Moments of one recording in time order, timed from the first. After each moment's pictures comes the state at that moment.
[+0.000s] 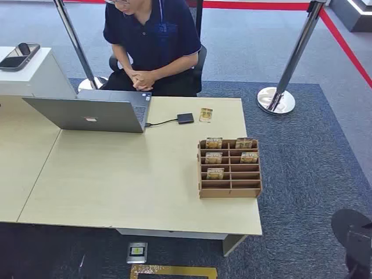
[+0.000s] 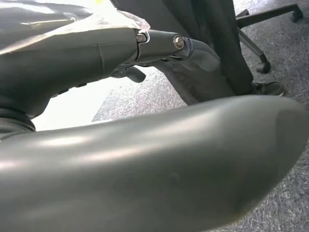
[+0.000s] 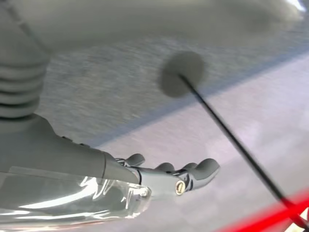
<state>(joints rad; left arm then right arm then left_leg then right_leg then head) -0.08 -0.25 0.73 -0.19 -1.49 0.63 0.18 -0.07 0.14 -0.25 -1.52 0.82 -0.51 -0.40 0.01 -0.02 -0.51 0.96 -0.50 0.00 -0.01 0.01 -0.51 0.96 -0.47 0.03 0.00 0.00</state>
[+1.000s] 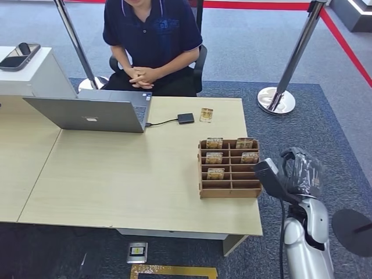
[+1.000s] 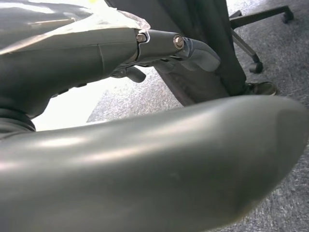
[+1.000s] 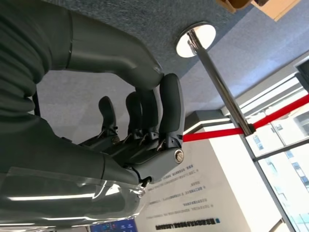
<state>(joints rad) -0.08 -0.24 0.72 -0.19 -1.49 0.63 0.16 -0.21 0.01 0.10 -1.16 1.20 -0.32 -0.15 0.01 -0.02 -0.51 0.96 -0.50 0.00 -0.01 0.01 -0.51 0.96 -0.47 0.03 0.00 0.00</state>
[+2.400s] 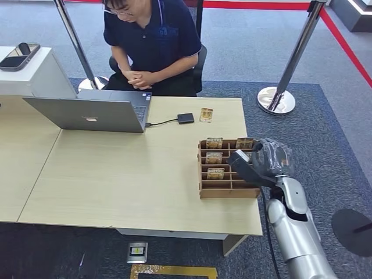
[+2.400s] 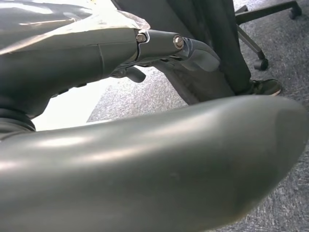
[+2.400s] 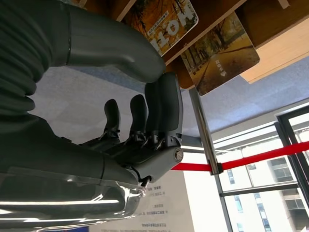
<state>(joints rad) -0.08 -0.24 0.73 -0.19 -1.46 0.63 0.17 -0.42 -0.02 0.26 -0.84 1.20 -0.28 -0.12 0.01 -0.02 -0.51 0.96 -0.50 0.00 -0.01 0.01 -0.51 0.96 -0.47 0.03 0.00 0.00</state>
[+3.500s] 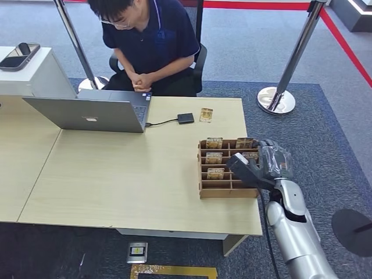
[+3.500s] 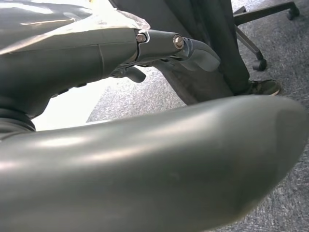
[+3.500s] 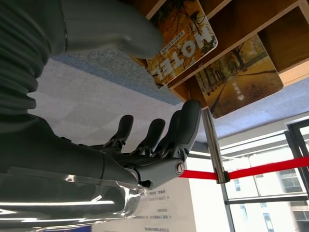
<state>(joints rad) -0.08 -0.25 0.72 -0.19 -1.46 0.63 0.16 -0.43 -0.02 0.29 -0.82 1.20 -0.29 -0.09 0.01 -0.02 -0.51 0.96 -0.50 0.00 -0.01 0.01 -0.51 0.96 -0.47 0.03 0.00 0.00</state>
